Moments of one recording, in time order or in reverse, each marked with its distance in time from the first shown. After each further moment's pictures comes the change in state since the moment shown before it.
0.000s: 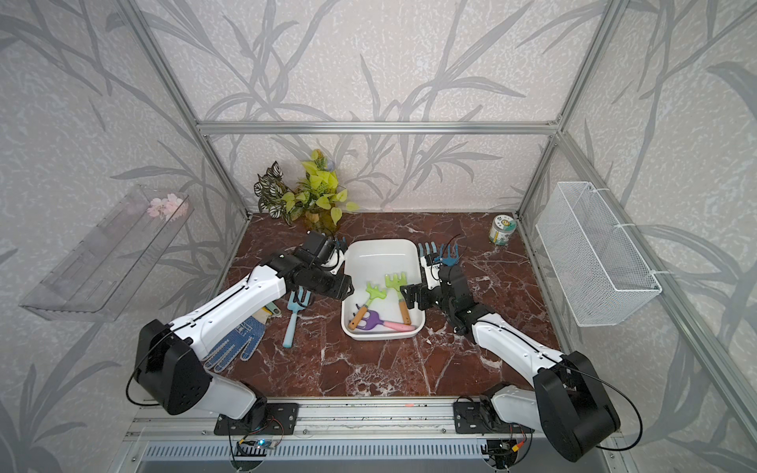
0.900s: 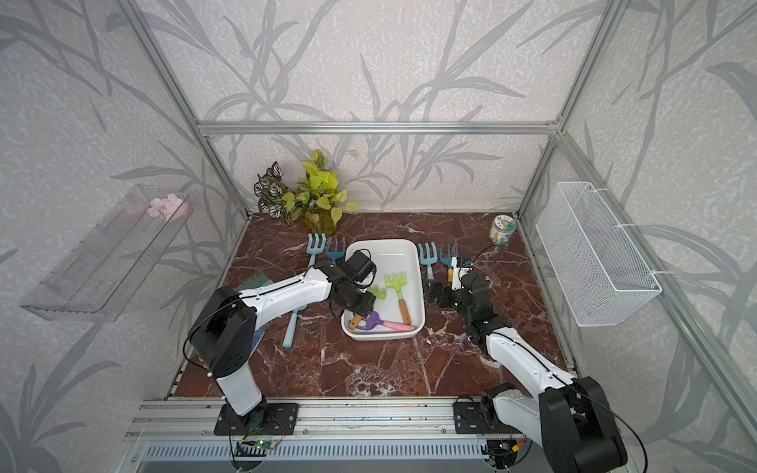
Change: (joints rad) left arm -0.157 0.287 0.007 0.091 -0.119 -0.032; right arm -0.168 -0.120 -0.136 0.092 0.064 0.103
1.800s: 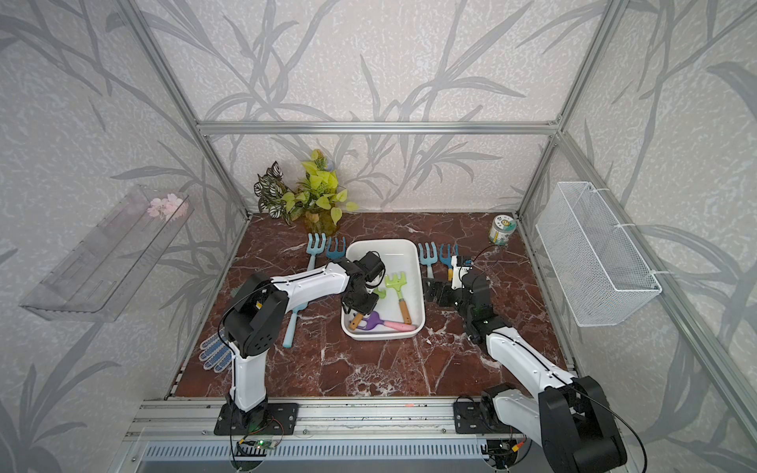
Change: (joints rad) left arm 0.002 0.200 0.131 -0.065 -0.040 0.053; right arm -0.004 0.003 0.000 0.023 -0.025 0.012
